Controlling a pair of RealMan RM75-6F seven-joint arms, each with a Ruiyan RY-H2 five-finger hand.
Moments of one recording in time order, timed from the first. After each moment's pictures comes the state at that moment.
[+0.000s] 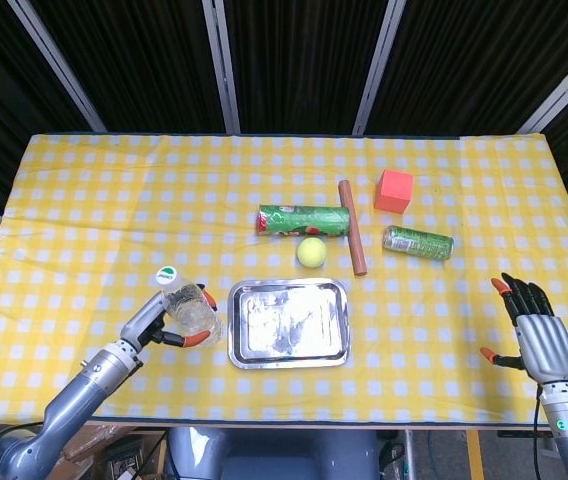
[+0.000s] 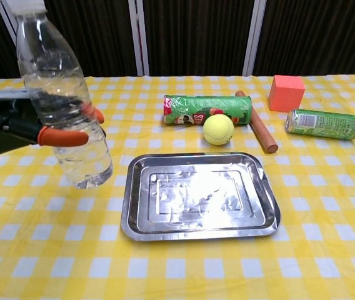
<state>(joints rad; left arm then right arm) -0.49 -1.27 -0.26 -1.96 1.17 0.79 -0.53 0.17 -1.18 0.06 -1.47 -1.46 1.33 0.13</state>
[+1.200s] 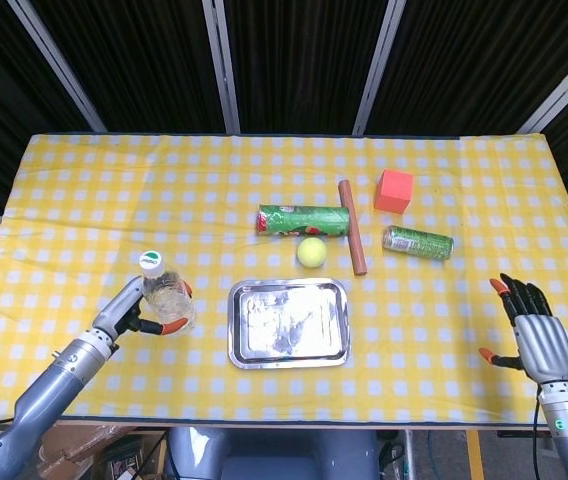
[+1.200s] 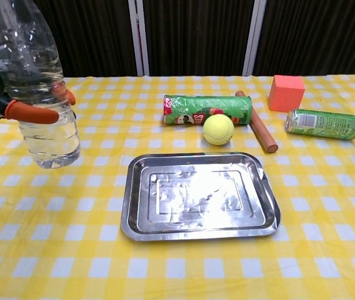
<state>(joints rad) -0.54 -1.11 -0.24 -2.03 0.97 0.83 -0.38 0.18 -1.19 0.06 -1.47 -1.46 1.32 0.12</state>
